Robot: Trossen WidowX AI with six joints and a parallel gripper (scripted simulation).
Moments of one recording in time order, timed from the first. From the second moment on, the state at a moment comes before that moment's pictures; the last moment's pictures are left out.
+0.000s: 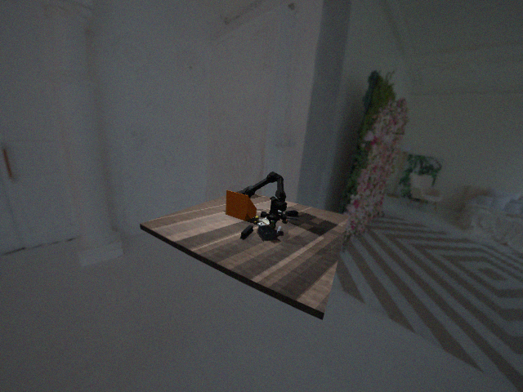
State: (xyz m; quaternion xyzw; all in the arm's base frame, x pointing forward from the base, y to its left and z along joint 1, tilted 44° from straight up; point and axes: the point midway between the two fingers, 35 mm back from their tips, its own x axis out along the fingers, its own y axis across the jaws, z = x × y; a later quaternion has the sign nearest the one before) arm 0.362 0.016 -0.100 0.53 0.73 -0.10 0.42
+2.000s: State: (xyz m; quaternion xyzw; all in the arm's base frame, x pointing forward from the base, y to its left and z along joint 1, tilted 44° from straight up) arm 0.365 -0.005 -0.079 0.53 0.72 -0.10 0.42
